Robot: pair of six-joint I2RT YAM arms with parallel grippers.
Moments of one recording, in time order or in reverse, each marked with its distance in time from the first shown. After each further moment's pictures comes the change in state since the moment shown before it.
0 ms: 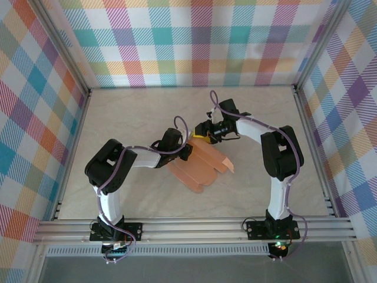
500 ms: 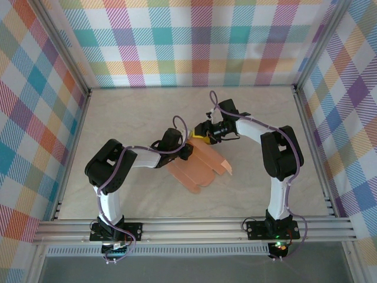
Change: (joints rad) left arm 0.000 0.000 -0.001 0.003 -0.011 -0.042; right arm 0.003 0.000 0.000 -0.008 -0.004 0.003
